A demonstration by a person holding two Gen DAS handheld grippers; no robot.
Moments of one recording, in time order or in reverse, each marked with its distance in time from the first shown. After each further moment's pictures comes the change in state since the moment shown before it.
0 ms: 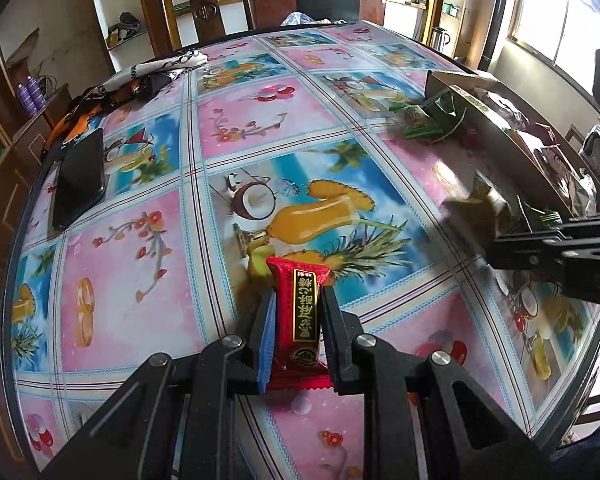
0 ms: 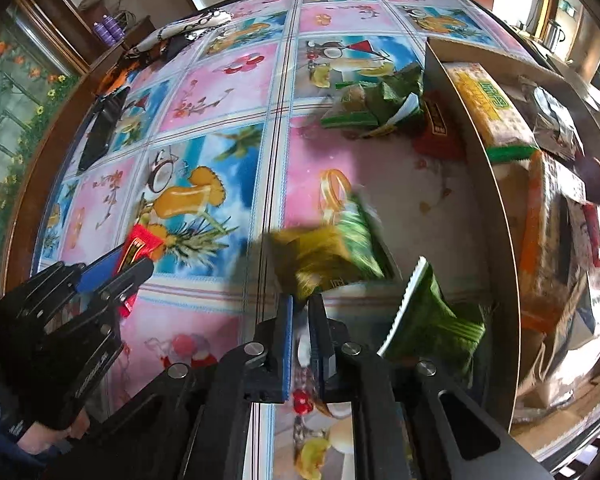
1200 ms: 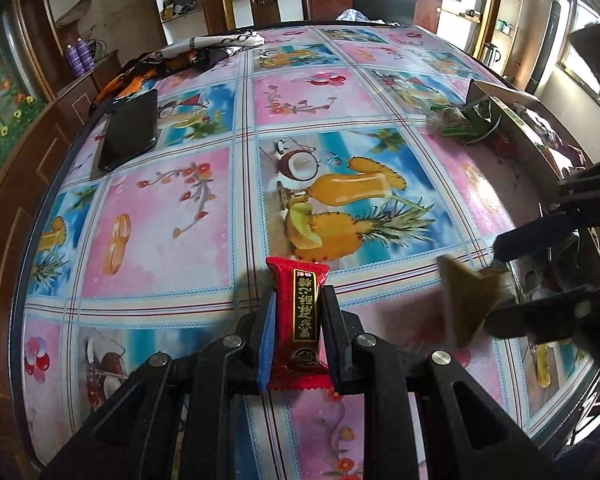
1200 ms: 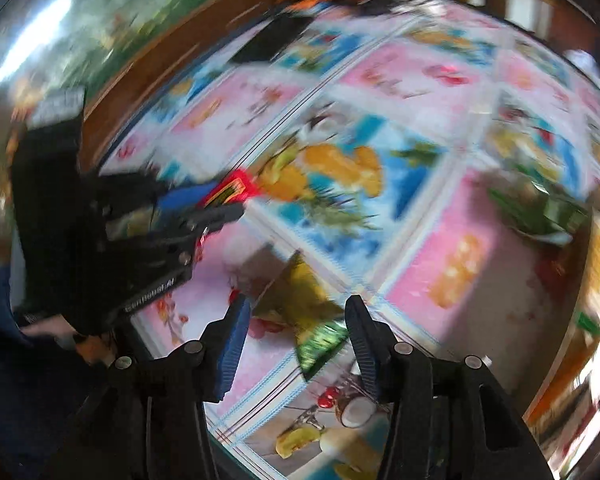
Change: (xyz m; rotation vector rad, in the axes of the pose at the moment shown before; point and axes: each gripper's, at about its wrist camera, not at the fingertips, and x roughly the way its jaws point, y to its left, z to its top) left arm -0.015 0.003 -0.023 -0.156 0.023 0.120; right arm 0.004 0.057 0.010 -0.651 0.169 0.258
